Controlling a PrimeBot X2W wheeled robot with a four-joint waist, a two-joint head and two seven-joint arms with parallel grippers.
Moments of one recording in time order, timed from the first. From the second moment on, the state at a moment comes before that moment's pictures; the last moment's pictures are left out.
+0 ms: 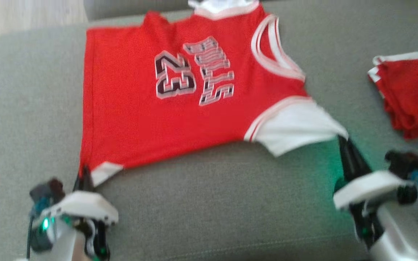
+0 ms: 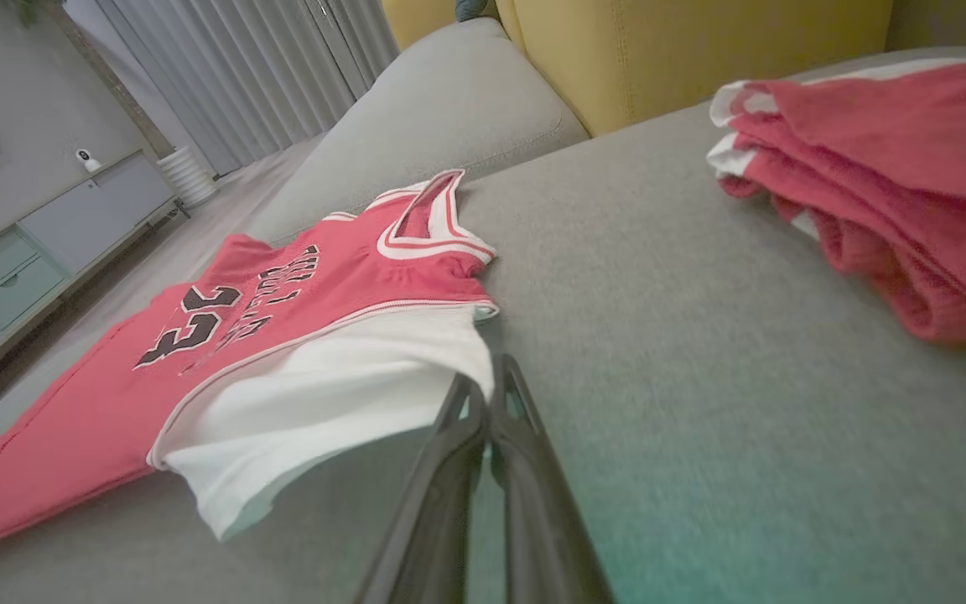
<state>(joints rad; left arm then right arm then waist) -0.25 0.02 0.01 0.69 -0.33 0.06 -0.26 -0.29 -0.24 0.28 0.57 0.61 0.12 -0.24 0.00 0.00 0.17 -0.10</state>
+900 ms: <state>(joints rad) -0.17 0.03 -0.09 0.46 -0.38 0.09 -0.26 -0.16 -0.23 0.15 0.28 0.52 0.12 -0.08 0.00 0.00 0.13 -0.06</state>
